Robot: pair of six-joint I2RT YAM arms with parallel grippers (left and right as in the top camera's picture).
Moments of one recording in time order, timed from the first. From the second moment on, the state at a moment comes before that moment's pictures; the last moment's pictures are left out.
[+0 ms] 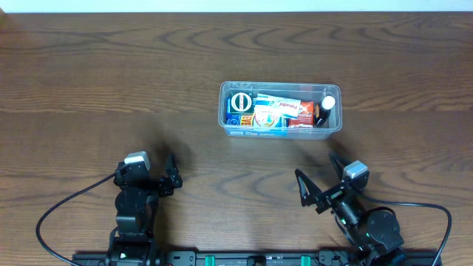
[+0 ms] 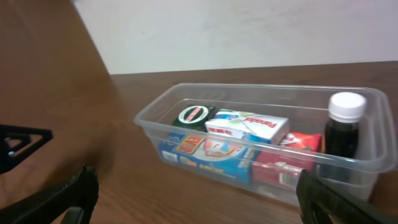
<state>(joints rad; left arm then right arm) -0.07 0.29 0.03 -0.12 -0.08 -0.25 0.49 0.01 0.01 -0.07 -0.04 0.30</state>
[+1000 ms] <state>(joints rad) -0.07 0.29 0.03 -0.12 -0.08 -0.25 0.19 0.01 0.01 -0.07 -0.01 0.09</state>
